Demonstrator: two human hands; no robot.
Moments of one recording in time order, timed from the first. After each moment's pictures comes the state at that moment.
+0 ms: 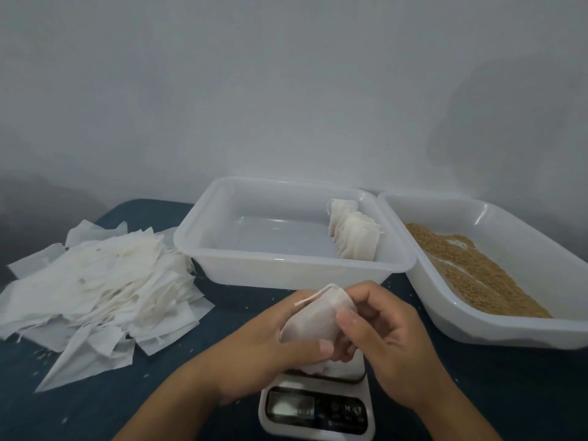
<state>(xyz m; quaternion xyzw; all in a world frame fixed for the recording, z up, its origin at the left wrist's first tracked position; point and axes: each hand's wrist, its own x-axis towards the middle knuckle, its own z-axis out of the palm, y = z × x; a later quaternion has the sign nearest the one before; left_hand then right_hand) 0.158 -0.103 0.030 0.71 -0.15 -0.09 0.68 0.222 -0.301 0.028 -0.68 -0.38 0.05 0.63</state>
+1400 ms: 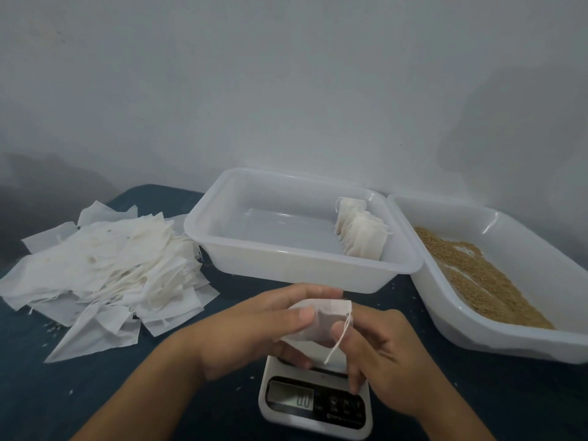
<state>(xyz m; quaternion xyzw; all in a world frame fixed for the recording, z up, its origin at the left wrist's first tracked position) 0.159 -0.083 0.026 0.65 -0.14 -0.16 0.73 0.216 -0.301 0.030 -0.75 -0.42 0.07 0.51</state>
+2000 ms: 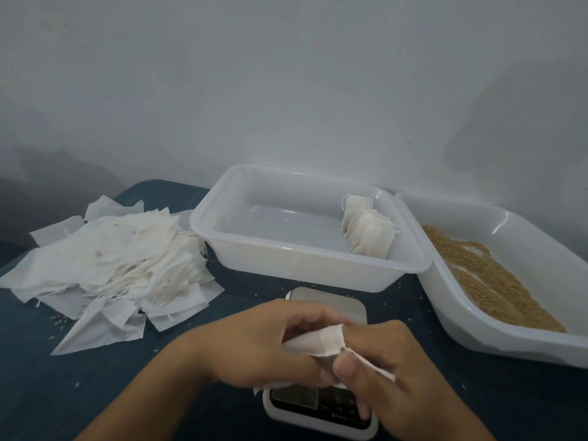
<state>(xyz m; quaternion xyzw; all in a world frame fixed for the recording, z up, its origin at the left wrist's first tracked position) 0.154 -0.088 0.040 0.81 -0.18 -0.12 0.55 0.204 -0.300 0.032 -0.72 -0.50 0.08 0.48</state>
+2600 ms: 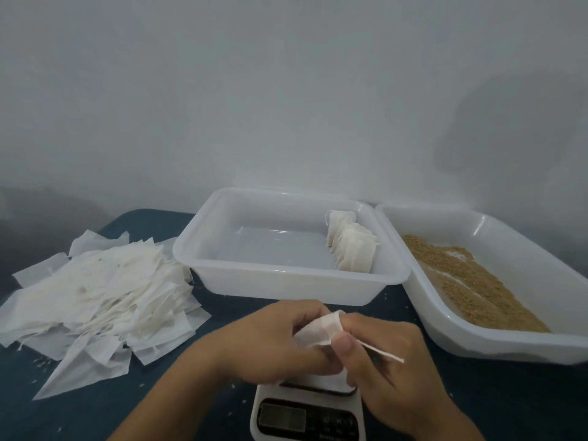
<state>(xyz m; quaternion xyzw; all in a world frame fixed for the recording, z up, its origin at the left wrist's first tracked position) 0.184 -0.108 0.056 0.85 -0.17 -0.10 0.49 0.219 -0.308 0.033 -0.74 -0.46 -0.15 0.47</state>
